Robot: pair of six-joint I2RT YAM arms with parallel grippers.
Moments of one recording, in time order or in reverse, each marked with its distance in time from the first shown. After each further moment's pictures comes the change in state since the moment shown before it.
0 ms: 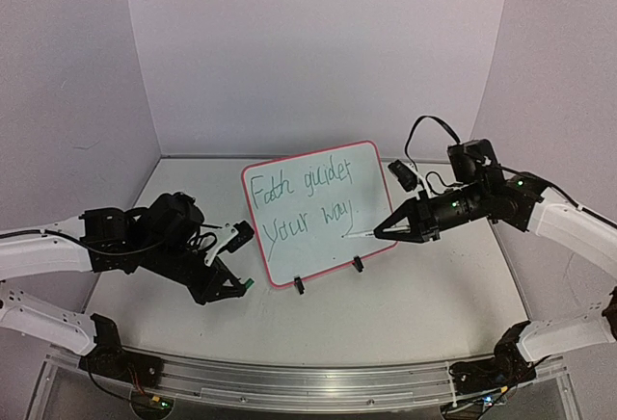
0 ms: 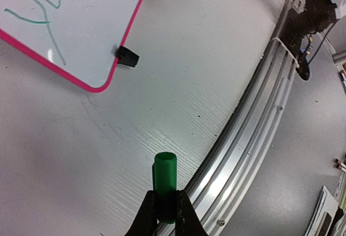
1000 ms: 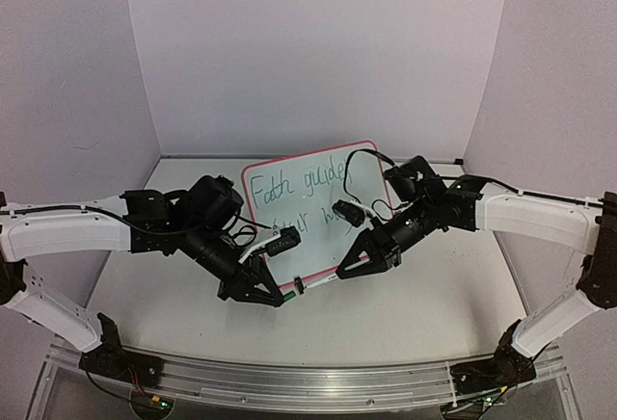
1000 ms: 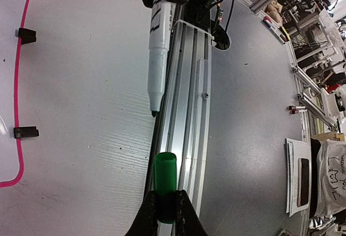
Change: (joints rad) left arm -0.001 0.265 0.191 0.073 0.417 0.280; right arm 0.180 0.288 0.076 0.001 -0.211 -0.005
